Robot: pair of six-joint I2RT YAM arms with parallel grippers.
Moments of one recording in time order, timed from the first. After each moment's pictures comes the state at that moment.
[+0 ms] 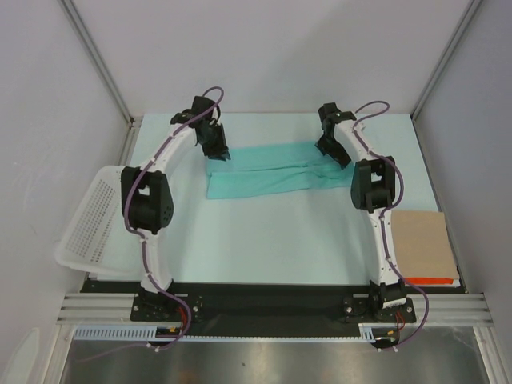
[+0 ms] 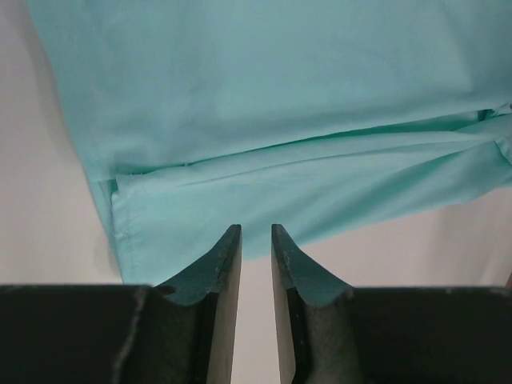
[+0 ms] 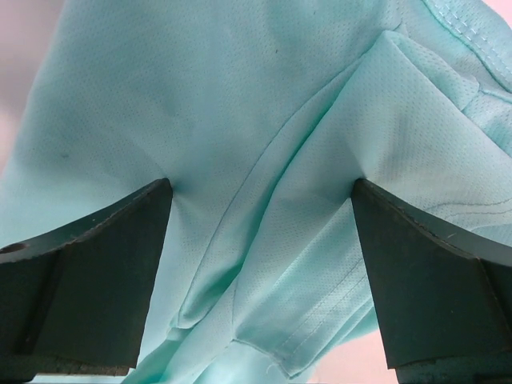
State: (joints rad) left arm -0.24 2.06 1.84 -0.81 0.17 -0.42; right arm 0.21 2.55 2.34 -1.07 0.42 0.96
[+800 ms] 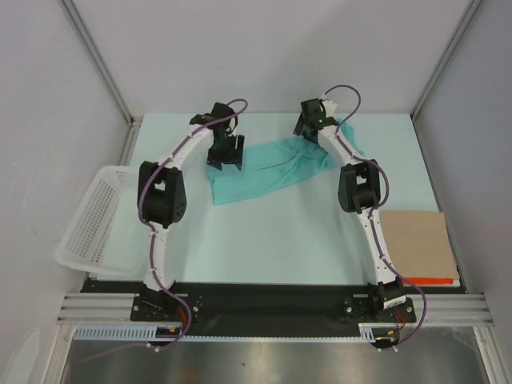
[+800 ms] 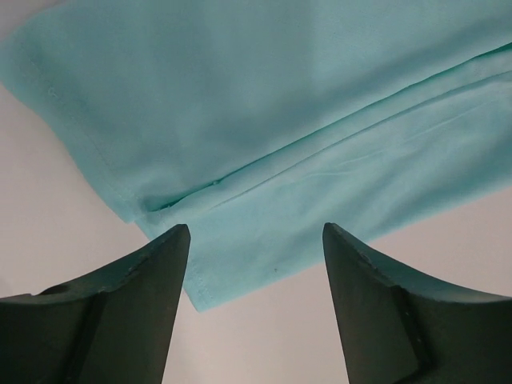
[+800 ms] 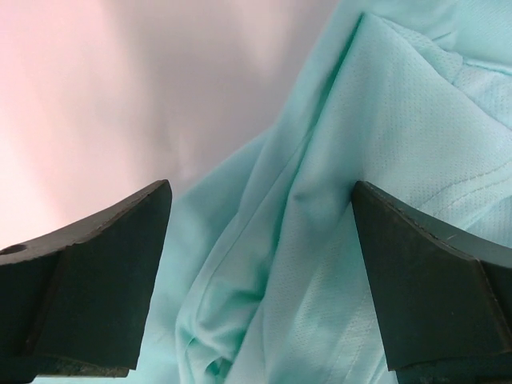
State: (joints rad) left arm -0.33 2.20 1.96 -0.94 0.06 -0.24; right arm 0.29 2.68 2.47 -0.60 0.39 0.61
